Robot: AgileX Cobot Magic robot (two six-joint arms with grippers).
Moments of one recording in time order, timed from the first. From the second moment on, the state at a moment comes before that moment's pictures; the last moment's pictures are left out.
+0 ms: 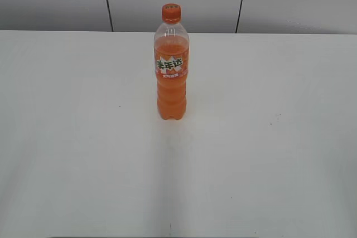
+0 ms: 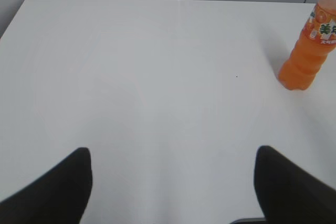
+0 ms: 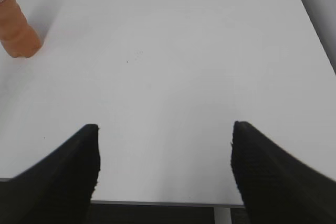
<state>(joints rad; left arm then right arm) -0.05 -0.01 -0.53 0.00 1.07 -0.07 0.03 -0.01 -0.51 0.08 1.09 -0.08</state>
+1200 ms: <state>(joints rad) -0.05 0.53 -0.61 0.02 0.19 0.06 0.03 -0.01 -0.51 0.08 1.09 -0.08</state>
